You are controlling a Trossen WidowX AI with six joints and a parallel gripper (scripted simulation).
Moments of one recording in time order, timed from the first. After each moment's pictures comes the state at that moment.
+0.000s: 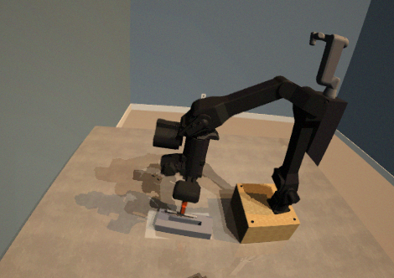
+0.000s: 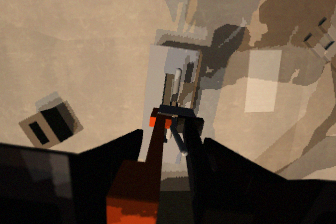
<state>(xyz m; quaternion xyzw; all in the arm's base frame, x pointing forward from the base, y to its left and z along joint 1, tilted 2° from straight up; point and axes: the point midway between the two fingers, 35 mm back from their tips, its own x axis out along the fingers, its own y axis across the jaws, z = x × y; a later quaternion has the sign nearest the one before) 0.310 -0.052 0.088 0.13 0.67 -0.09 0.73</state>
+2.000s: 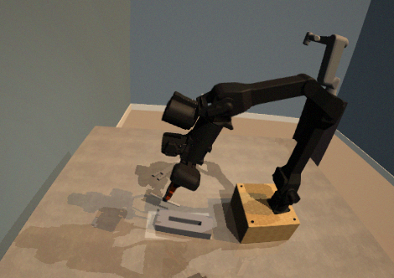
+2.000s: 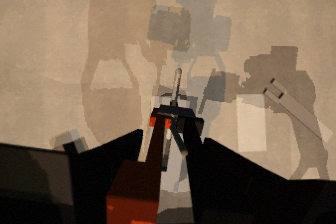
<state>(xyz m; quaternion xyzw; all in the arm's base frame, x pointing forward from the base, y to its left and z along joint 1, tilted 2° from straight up) 0.331 -0.052 0.147 0.11 0.56 -0.11 0.82</state>
